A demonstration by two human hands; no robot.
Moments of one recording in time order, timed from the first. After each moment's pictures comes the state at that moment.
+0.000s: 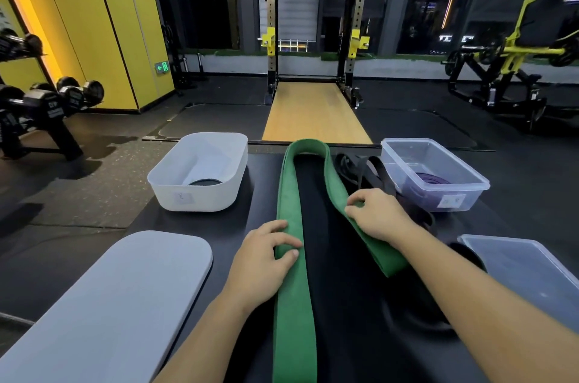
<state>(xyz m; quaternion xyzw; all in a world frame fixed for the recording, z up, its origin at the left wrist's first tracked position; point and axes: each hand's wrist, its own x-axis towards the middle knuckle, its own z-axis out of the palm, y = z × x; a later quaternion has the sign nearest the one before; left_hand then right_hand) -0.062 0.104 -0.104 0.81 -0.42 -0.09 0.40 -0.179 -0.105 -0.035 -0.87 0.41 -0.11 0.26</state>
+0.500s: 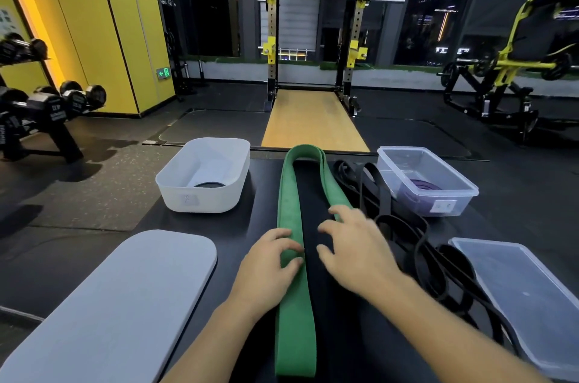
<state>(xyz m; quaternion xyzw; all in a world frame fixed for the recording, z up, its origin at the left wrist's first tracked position) -0.083 0.112 -0.096 0.82 -0.43 -0.06 0.37 -0.205 -0.023 -0.045 -0.96 0.25 -0.13 0.03</state>
